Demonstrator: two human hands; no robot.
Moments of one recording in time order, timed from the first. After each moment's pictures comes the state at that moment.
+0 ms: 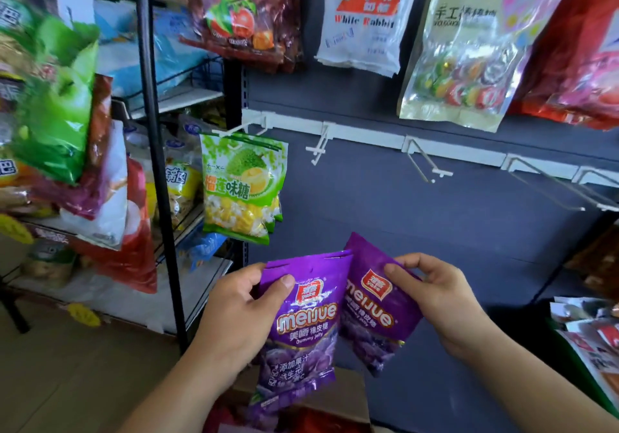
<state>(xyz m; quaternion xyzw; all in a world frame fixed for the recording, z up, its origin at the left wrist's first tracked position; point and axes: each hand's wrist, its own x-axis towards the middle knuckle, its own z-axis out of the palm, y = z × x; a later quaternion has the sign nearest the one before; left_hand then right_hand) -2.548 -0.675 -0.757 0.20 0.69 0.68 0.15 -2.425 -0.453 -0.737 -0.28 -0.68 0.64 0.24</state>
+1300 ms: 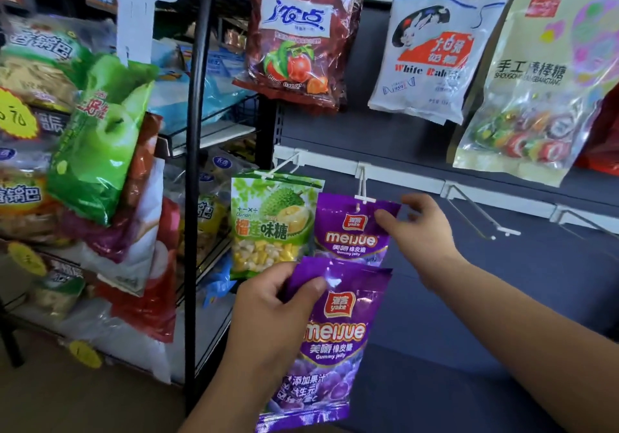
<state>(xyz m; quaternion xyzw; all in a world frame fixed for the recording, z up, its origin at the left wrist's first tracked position) -2.603 -0.665 -0.723 0.19 0.62 0.76 0.11 -2.588 -0.440 -0.668 -0.29 -0.77 0.45 0.35</state>
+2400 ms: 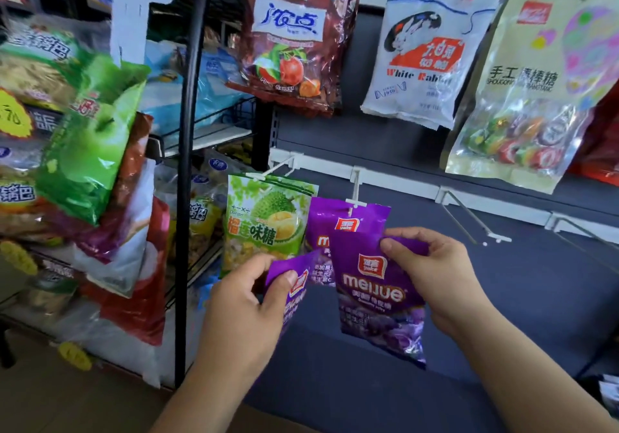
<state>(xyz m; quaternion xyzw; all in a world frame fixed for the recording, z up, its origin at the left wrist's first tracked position) -2.618 -0.675 -0.731 0.23 0.73 0.64 -0.06 -2.537 -0.457 -0.674 -0.21 -0.71 0.59 0.33</state>
